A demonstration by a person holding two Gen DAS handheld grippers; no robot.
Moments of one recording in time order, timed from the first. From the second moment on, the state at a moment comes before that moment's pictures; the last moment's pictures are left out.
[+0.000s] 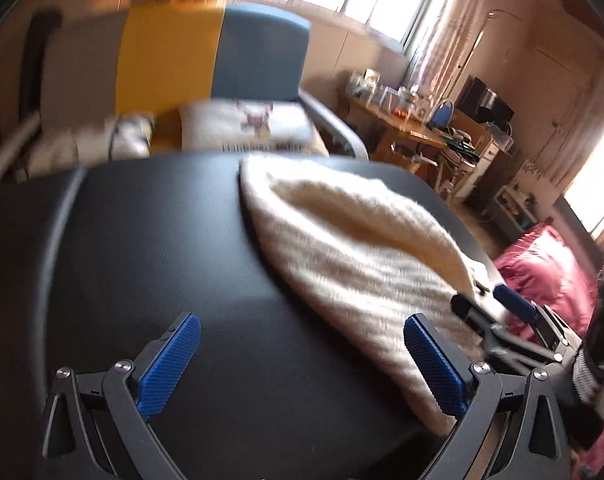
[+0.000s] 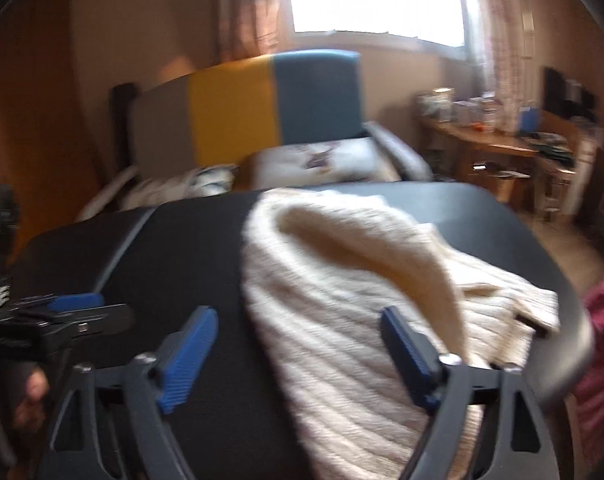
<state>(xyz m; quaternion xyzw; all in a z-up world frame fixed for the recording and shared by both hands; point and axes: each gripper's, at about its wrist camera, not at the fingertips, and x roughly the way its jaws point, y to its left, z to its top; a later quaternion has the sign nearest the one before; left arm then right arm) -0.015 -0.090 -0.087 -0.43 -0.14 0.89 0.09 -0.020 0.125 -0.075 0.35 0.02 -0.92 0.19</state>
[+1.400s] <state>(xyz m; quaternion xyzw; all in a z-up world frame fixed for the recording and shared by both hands) 0.037 -0.232 -0.164 -0.47 -0.18 0.86 -0.01 -0.248 0.274 -0.066 0.43 0.18 -0.87 -0.12</state>
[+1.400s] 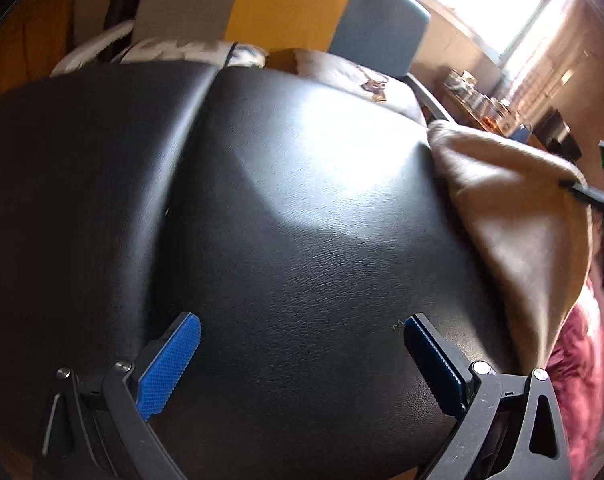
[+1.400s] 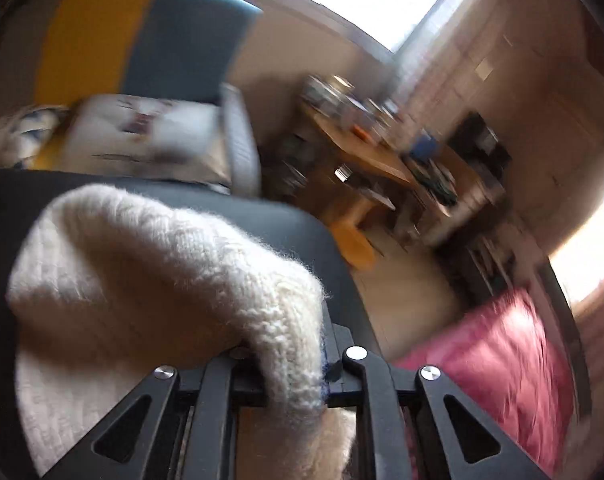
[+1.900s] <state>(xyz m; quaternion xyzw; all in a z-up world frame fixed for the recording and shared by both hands) -0.032 -0.155 -0.148 -0.49 -0.24 0.83 0.11 -0.108 0.309 -0.116 0.45 0.01 -0.89 0.05</state>
